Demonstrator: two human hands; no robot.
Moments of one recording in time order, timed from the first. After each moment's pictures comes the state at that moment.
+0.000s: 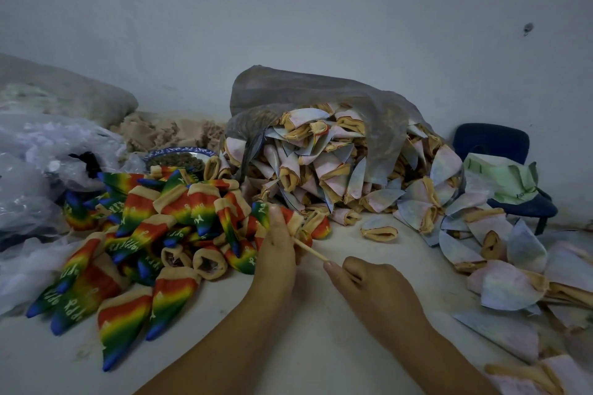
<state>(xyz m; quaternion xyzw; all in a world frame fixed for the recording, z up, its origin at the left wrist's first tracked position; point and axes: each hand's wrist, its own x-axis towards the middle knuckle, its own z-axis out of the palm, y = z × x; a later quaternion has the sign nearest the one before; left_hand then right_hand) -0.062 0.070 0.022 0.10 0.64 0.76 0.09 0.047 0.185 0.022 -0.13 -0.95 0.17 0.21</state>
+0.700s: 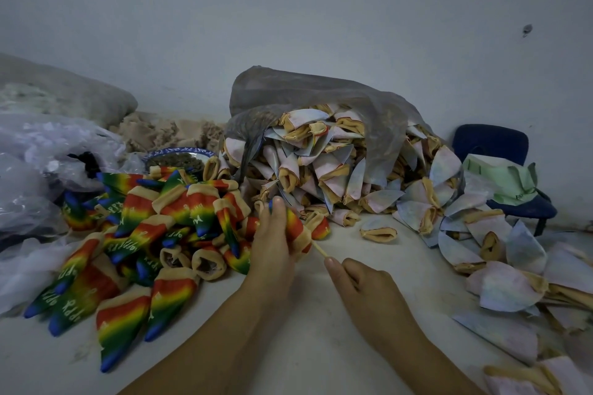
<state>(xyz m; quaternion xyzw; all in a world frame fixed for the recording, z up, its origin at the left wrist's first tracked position) -0.066 0.071 0.035 0.06 0.51 0.85 0.13 0.045 0.176 0.019 -0.15 -0.93 0.26 0.20</state>
